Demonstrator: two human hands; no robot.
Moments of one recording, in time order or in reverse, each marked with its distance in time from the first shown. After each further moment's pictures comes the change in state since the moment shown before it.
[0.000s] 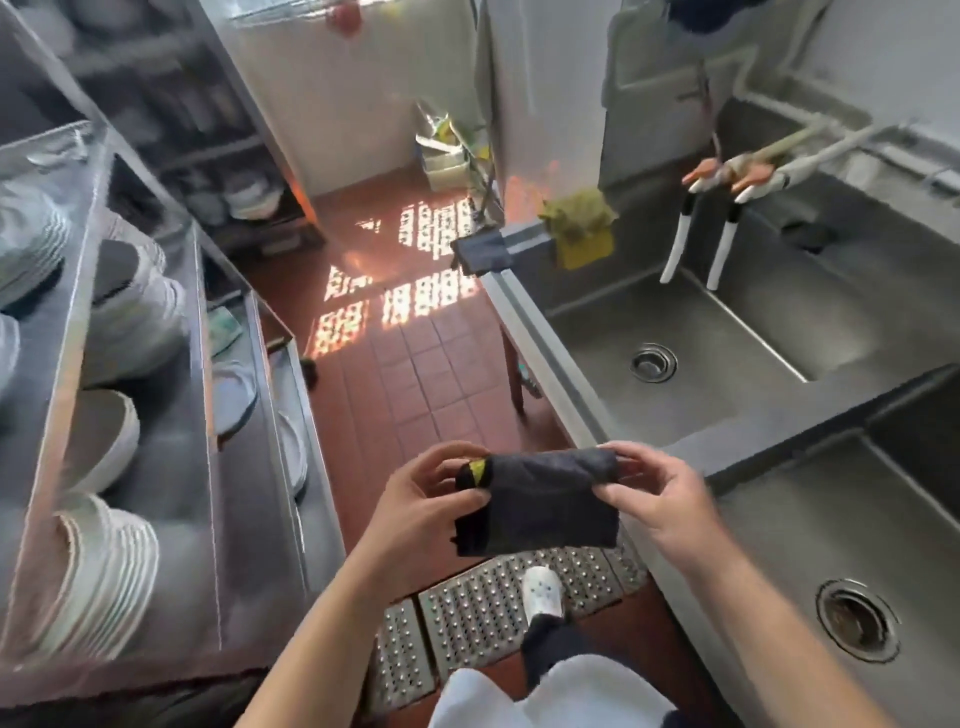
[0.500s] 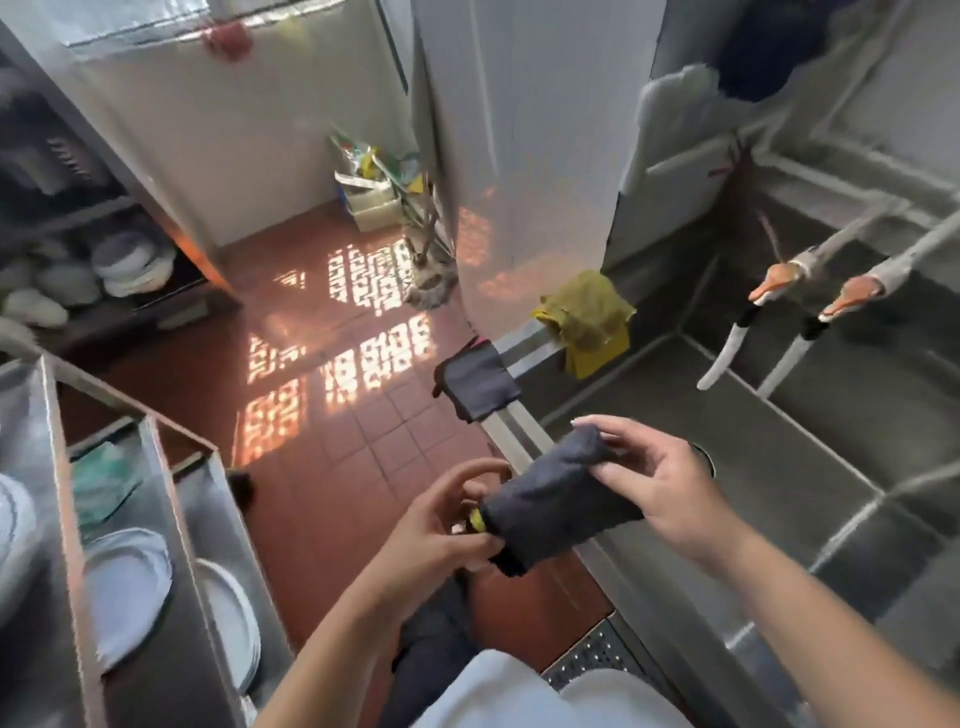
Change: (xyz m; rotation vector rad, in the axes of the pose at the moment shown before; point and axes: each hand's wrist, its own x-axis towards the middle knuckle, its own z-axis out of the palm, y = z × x) left_hand 0.330 0.086 -0.109 -0.026 -0.429 -0.006; right_hand 0.316 -0.099 0.071 -0.083 0.015 -0.073
